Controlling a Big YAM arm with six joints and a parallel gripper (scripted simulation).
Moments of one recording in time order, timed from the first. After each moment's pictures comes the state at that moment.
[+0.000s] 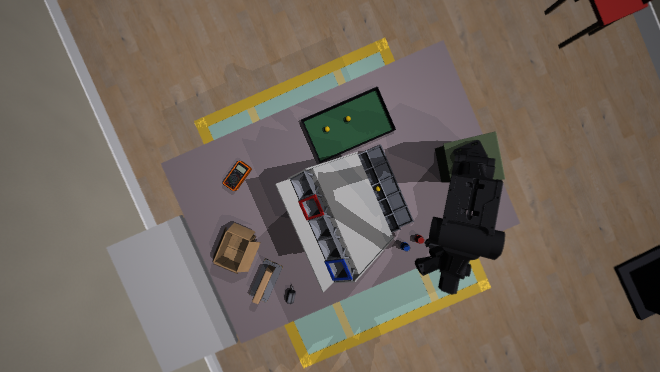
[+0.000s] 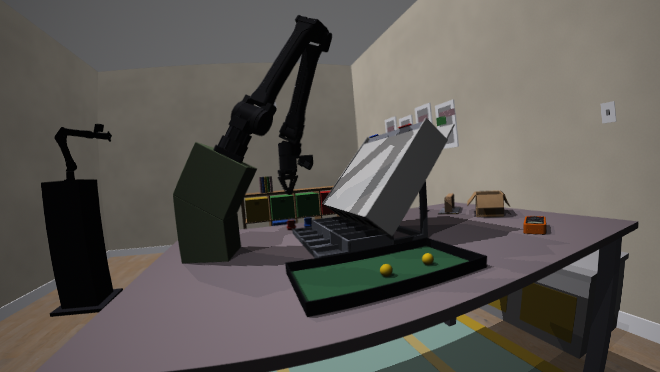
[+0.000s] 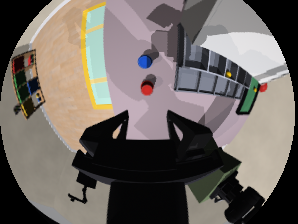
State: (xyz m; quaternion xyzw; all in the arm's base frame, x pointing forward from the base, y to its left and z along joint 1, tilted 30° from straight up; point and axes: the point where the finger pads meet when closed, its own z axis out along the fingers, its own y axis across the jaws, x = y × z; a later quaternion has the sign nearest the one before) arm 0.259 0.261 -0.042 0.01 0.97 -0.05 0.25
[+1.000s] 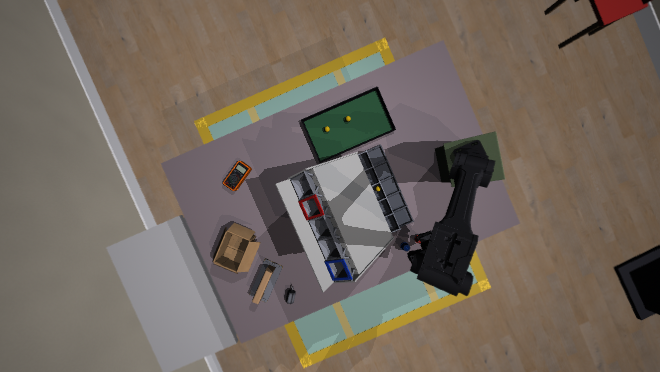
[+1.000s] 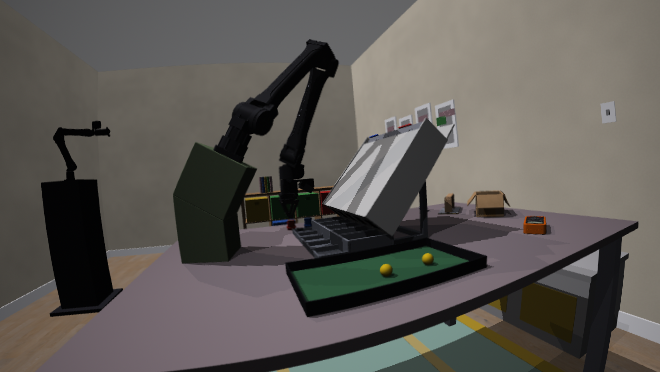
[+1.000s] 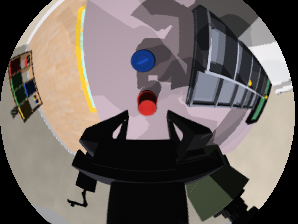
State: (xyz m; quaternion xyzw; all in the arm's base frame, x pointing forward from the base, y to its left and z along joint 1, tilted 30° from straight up) arm 0.302 0.252 -0.125 0.01 0.97 -0.06 0.25
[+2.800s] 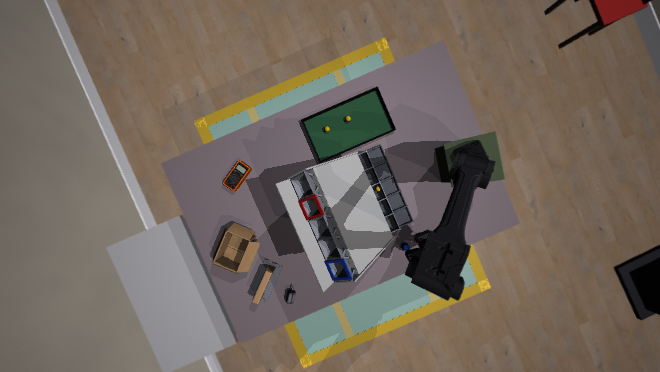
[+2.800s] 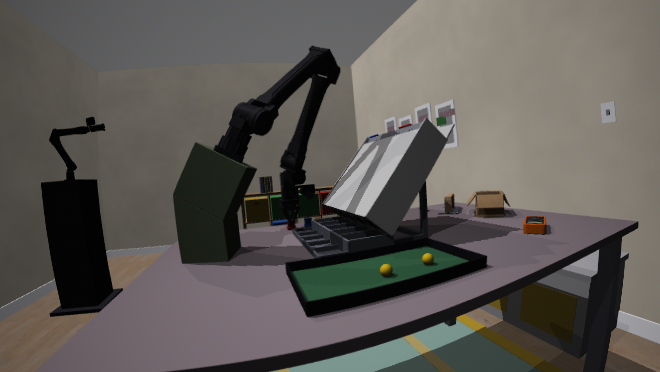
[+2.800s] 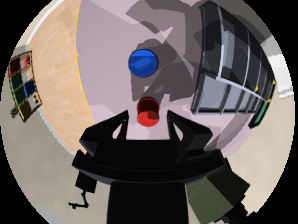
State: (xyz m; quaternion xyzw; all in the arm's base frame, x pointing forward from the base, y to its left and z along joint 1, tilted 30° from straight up) arm 0.316 0.251 -0.145 0.01 0.97 -0.05 0.25
